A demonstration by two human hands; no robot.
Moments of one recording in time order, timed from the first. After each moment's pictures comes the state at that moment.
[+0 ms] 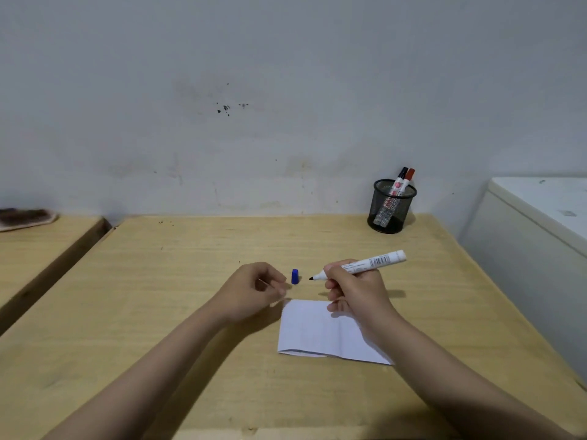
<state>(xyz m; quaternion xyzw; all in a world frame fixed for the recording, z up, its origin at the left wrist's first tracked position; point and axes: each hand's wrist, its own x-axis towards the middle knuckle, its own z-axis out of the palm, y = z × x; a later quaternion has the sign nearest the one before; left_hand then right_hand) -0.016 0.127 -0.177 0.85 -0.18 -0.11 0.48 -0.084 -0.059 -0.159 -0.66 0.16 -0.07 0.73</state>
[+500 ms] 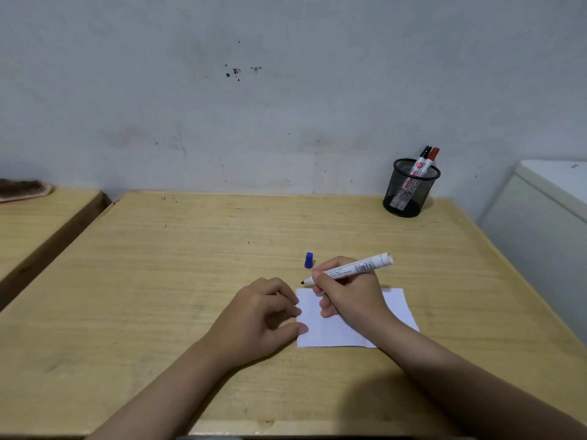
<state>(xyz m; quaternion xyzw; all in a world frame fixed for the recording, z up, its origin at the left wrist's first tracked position) -0.057 0.149 -0.204 0.86 -0.37 0.05 0.36 -0.080 -0.033 -0.182 -0.73 0.11 -0.04 0.67</state>
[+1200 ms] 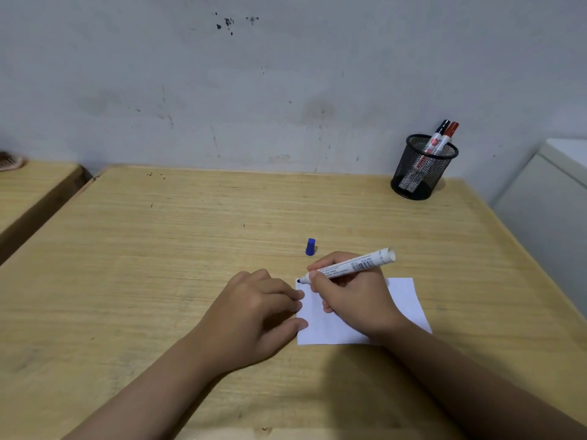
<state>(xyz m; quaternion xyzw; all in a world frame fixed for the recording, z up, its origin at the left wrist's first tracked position) -0.057 0.153 -0.206 0.86 -0.43 0.11 0.26 -0.080 -0.031 -0.191 -0.78 0.07 -0.05 0.62</state>
